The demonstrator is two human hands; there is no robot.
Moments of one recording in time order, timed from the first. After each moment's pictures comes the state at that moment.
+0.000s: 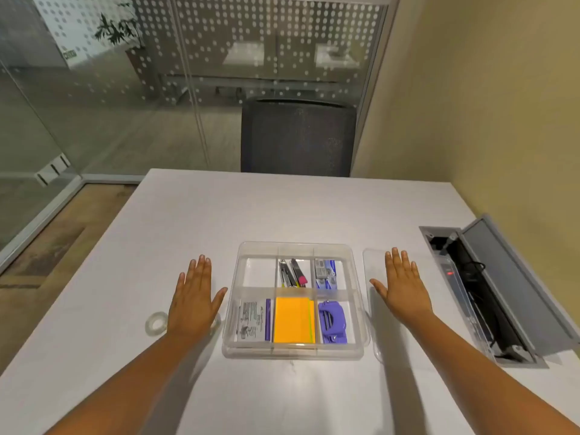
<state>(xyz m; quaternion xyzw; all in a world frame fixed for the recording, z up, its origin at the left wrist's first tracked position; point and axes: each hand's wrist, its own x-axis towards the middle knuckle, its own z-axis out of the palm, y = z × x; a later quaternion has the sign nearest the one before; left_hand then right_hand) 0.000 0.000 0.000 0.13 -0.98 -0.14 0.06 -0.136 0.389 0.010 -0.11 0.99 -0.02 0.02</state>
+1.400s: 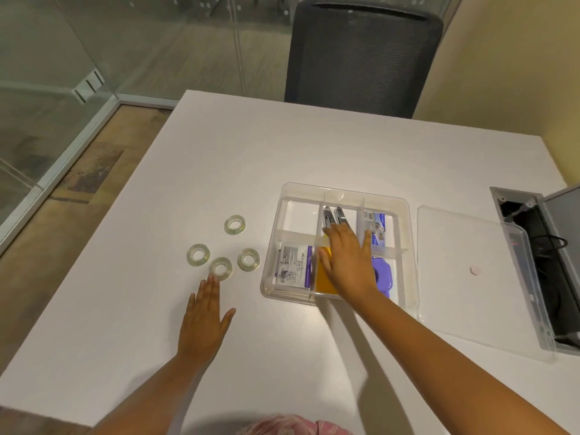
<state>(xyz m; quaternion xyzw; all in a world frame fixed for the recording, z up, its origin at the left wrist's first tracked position) 0.128 -0.012 -0.095 0.23 -0.96 -0.14 -0.06 -0.061 0.207 -0.001 -0.25 0.96 -0.11 0.03</state>
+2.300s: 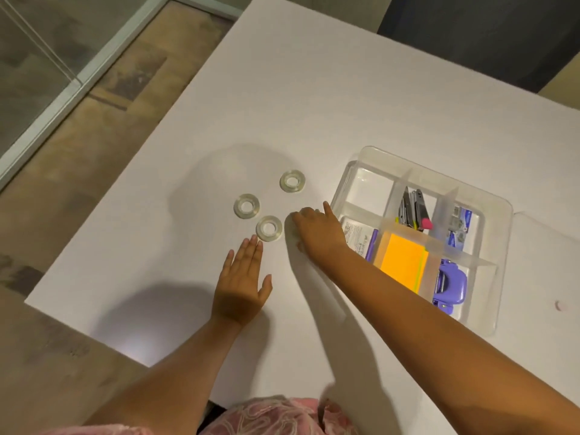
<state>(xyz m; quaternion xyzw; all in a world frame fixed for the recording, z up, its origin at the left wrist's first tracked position) 0.134 -0.013 -0.113 0.22 -0.97 -0.11 0.08 -0.042 0.055 -0.040 -0.48 0.86 0.08 0.16</state>
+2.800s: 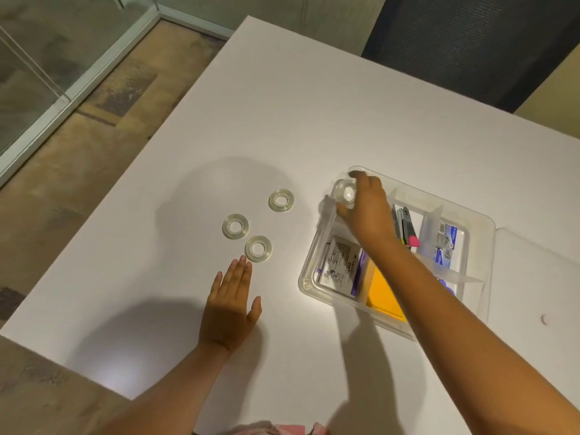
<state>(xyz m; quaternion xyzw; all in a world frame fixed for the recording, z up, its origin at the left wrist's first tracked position) 0.131 -0.015 -0.110 0.23 -0.97 -0.12 0.04 -0.128 0.088 -0.005 -0.24 0.93 -0.25 0.09</state>
